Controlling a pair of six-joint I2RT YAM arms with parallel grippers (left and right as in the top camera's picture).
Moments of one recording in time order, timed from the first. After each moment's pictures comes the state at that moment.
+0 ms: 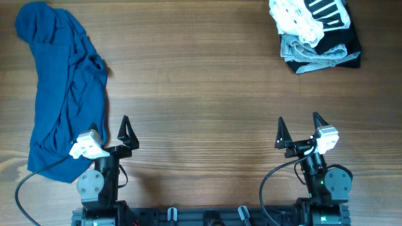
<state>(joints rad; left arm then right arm) 0.07 0.01 0.01 -0.07 0.01 -0.38 -0.03 0.02 0.01 0.02 -0.20 0.09</state>
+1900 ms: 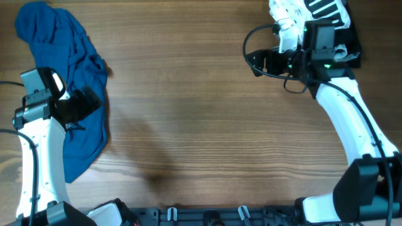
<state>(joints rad) 0.37 1.37 1.04 -0.82 0.07 -0.29 0.07 1.63 1.23 -0.43 -0.48 -0.05</state>
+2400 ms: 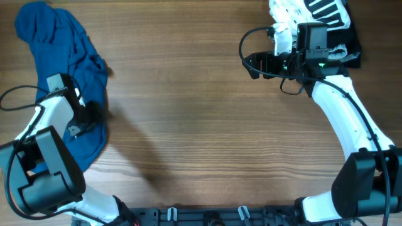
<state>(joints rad) 0.37 1.78 0.99 -0.65 -0.01 -0.20 0.09 1.65 1.24 -0.45 -0.47 -0.03</state>
